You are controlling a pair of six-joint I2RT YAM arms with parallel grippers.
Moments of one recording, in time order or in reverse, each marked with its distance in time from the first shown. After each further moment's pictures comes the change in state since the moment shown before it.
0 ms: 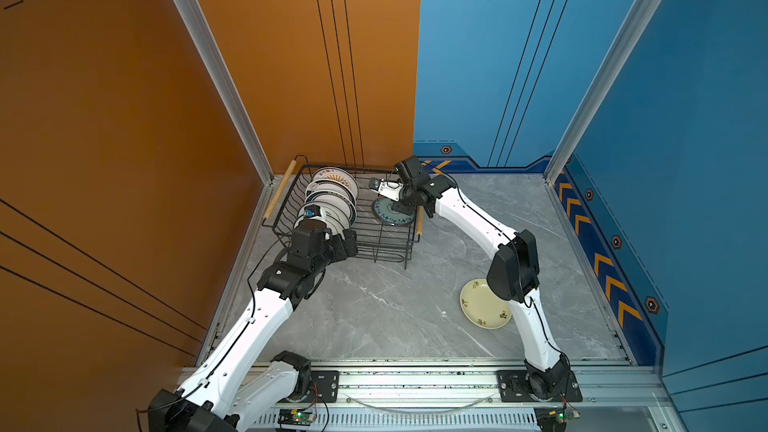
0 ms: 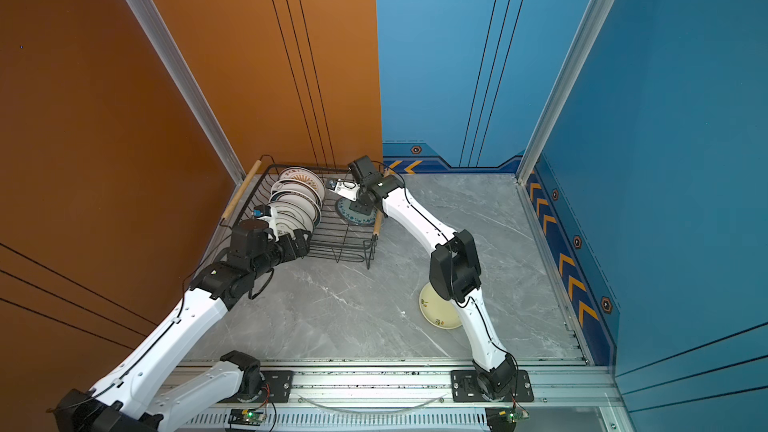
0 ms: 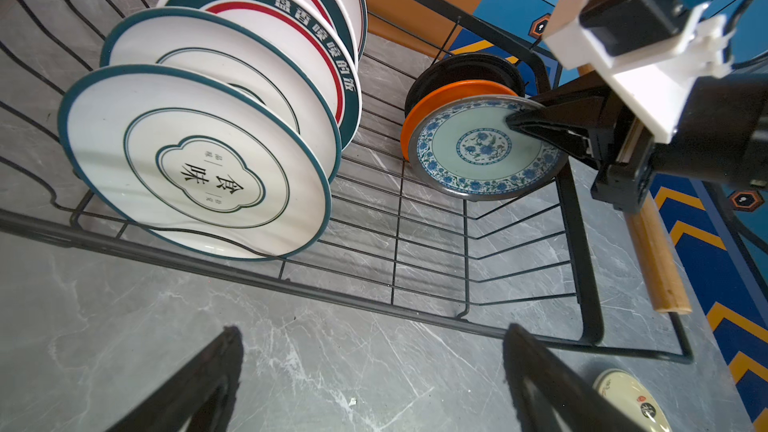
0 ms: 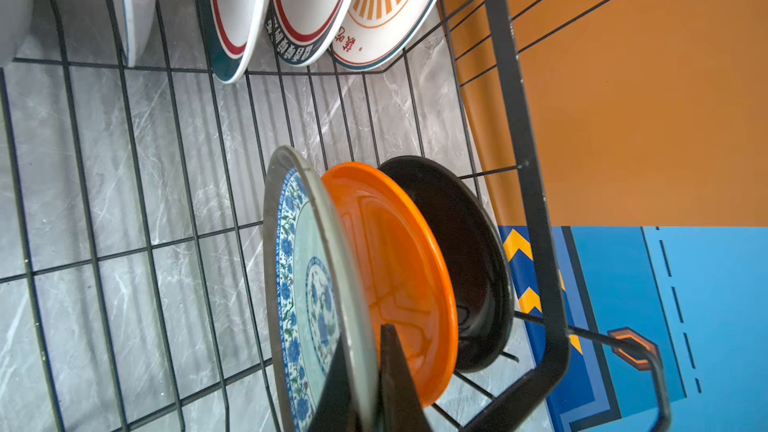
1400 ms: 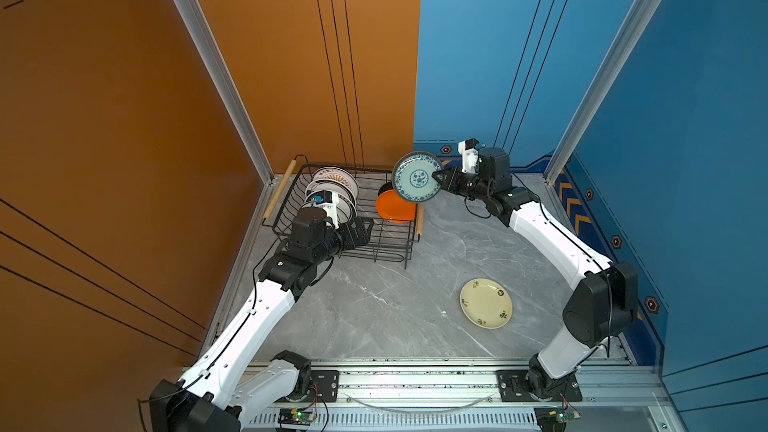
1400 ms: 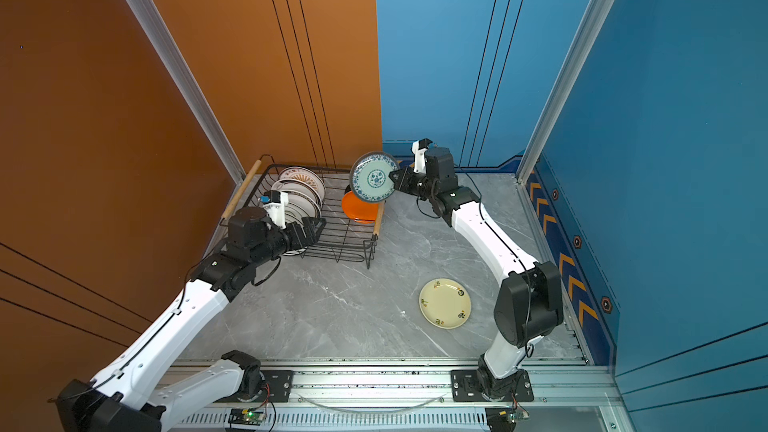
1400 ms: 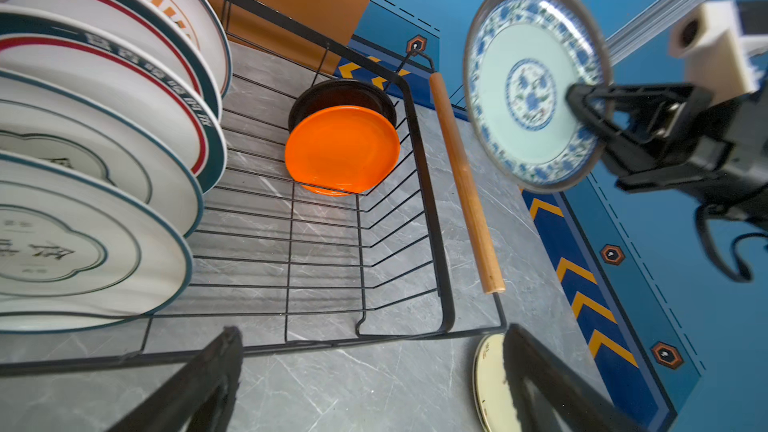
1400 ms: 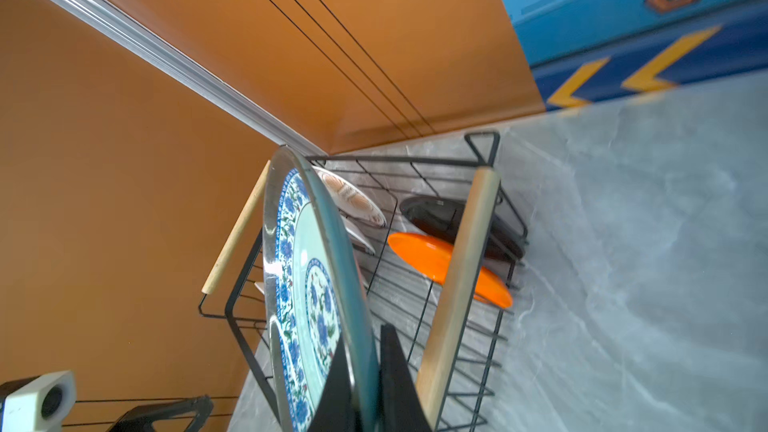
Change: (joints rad) left arm -0.022 0.087 0.095 0.138 0.260 -0.038; right arm -0.272 -0.609 -0.819 0.604 -0.407 1.439
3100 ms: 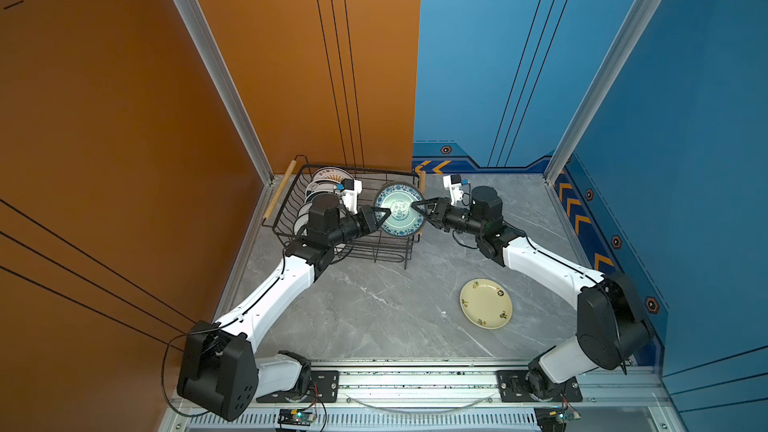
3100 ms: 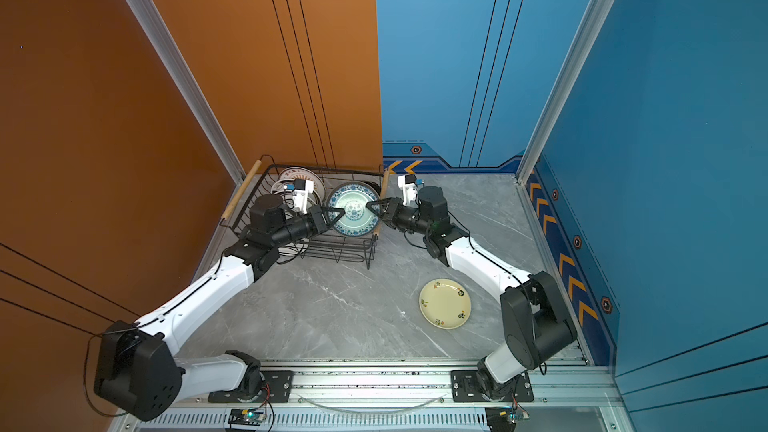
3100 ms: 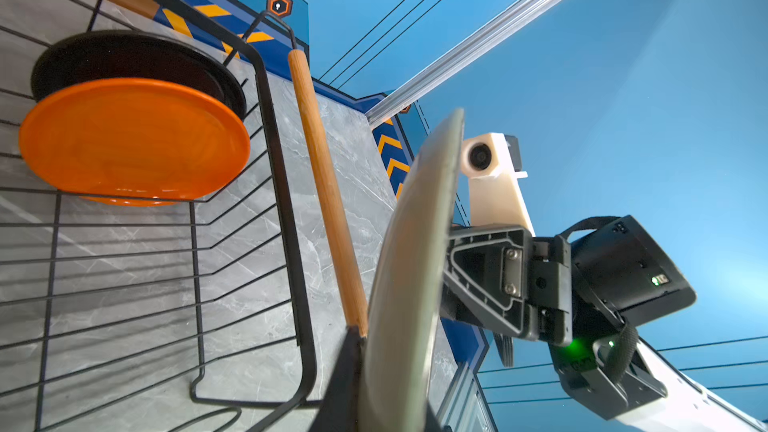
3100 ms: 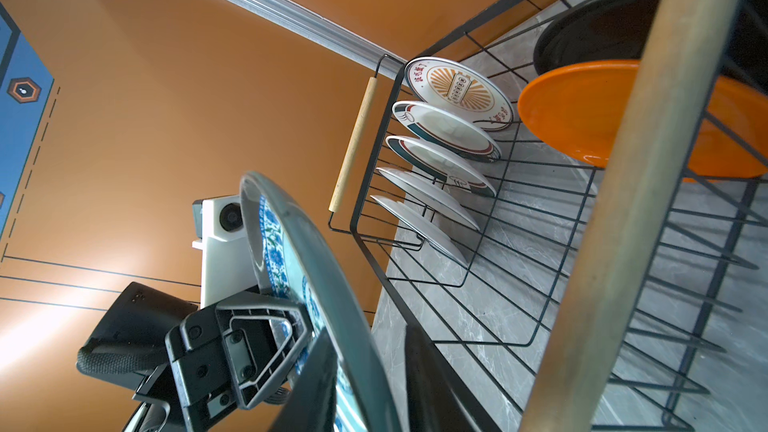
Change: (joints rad) left arm -0.006 0.208 -0.015 0.392 0.364 -0.252; right arm 0.098 -0.105 -0.355 0.458 -0.213 0.332
